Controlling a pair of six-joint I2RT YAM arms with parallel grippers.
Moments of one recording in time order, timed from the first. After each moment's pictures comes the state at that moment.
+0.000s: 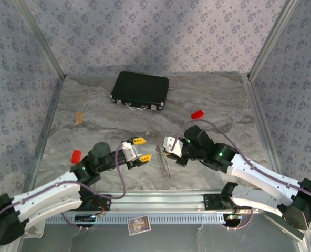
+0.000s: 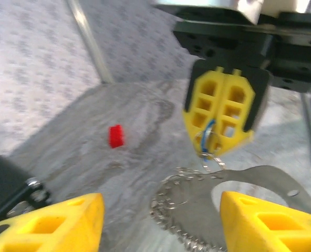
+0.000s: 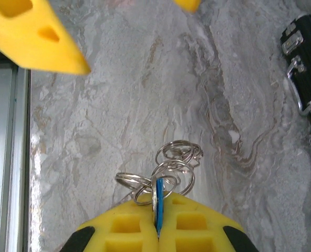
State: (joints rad) left arm -0.92 0.67 0.36 0.20 0.19 0.26; right arm 0.91 0.98 0.78 -0.44 -0.23 -0.45
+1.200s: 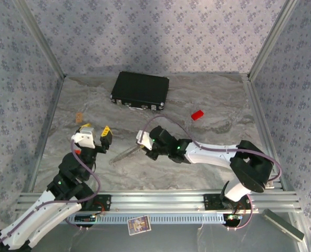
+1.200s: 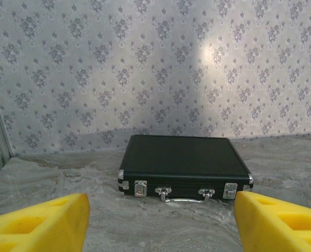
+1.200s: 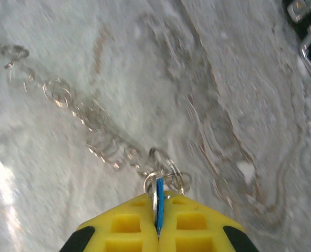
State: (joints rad) left arm -0.78 0.29 0.38 -0.03 -0.59 -0.04; right arm 1.00 1.55 0.88 -0.03 0.01 -0.26
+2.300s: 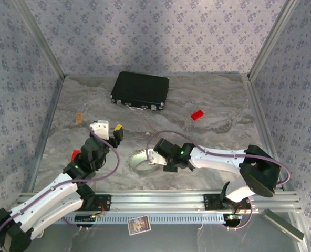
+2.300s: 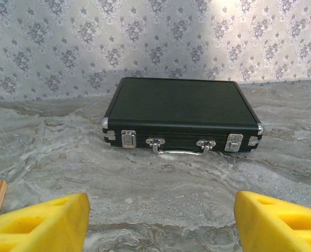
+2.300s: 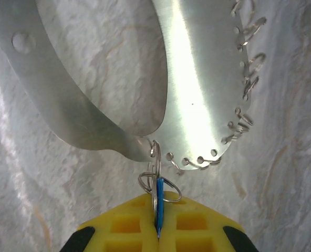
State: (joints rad) left arm -0.71 0.65 0.40 0.05 -0.52 -0.17; right arm 1.08 1.47 0.83 -0.53 0.17 -0.49
